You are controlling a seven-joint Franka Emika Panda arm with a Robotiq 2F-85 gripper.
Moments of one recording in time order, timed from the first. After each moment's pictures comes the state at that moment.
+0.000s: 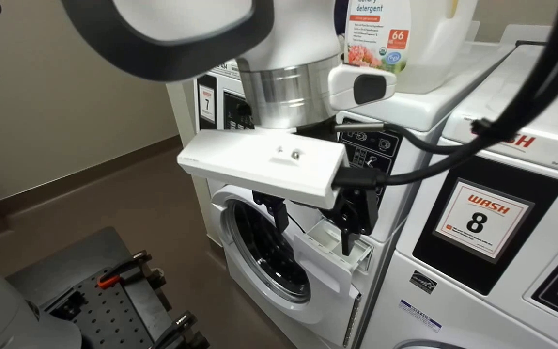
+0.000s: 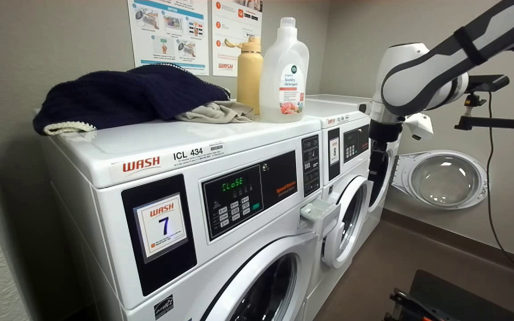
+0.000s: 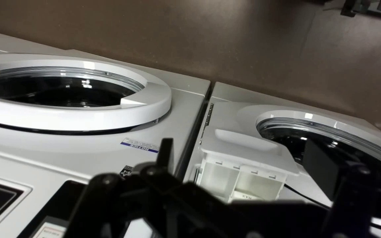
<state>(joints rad) -0.23 -0.33 -0.39 -2.56 -0.33 2.38 -0.60</state>
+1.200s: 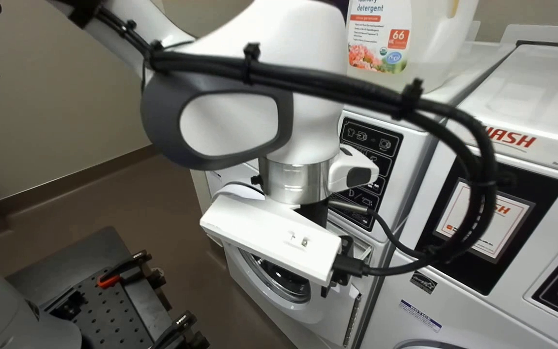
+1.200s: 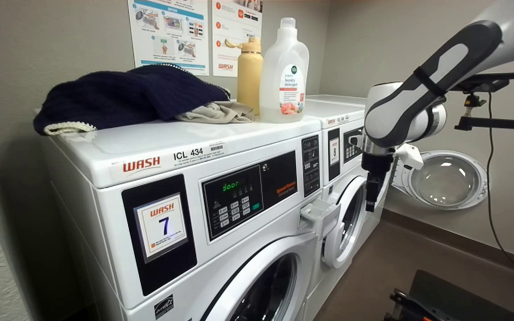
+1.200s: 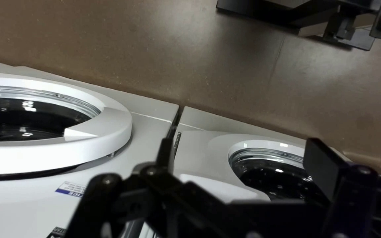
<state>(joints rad) -0.23 -0.10 -0.40 -2.59 -0.22 2.49 -0.71</state>
